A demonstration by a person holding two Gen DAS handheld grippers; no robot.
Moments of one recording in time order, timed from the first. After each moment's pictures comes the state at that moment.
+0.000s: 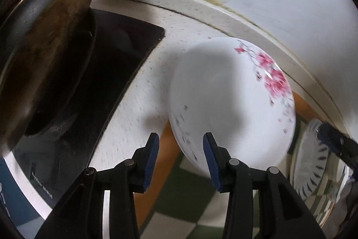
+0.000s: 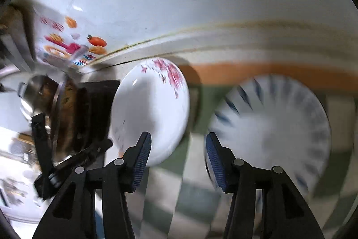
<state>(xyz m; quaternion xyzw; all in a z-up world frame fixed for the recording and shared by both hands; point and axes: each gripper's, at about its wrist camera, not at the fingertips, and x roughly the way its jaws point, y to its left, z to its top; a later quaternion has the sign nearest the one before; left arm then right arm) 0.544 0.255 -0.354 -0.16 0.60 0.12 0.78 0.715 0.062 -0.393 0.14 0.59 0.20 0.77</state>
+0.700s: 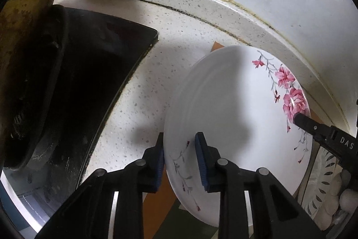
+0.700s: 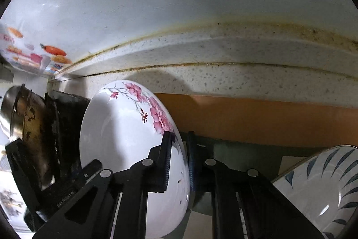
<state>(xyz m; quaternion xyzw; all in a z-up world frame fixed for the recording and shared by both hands) 0.564 0.265 -0.391 -0.16 0.60 0.10 0.78 0.779 0.080 -0.470 0.14 0.61 0.18 0.76</state>
